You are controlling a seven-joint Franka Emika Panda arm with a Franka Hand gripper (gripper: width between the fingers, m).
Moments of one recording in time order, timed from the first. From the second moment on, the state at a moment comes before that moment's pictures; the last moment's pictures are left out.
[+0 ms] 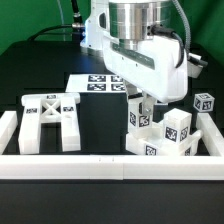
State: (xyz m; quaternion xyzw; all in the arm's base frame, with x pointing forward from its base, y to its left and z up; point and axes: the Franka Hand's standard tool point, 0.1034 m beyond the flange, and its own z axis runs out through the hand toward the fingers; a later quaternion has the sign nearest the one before) arm 0.628 0.010 0.076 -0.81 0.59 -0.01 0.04
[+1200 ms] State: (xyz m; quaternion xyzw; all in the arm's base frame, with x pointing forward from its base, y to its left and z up) arm 0.629 0.011 0.076 -0.89 0.45 -0.02 0.02
